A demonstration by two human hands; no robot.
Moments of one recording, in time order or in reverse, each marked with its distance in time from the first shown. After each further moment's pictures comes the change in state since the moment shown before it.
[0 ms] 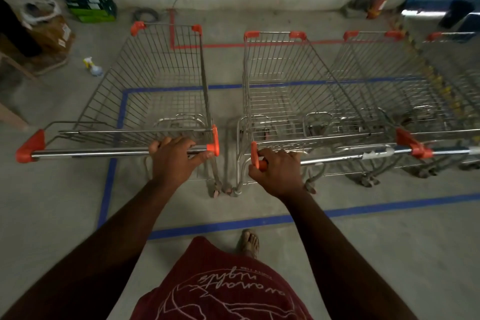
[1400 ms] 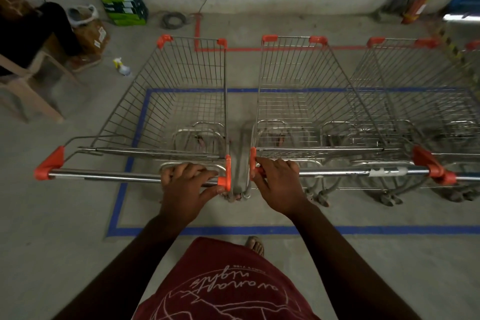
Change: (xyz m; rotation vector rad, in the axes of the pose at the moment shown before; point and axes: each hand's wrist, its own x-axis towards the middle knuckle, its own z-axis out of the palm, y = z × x) left_hand -0.069 0.045 0.008 0.011 0.122 0.116; right_hand 0.003 0.025 0.004 0.169 -0.059 -0.209
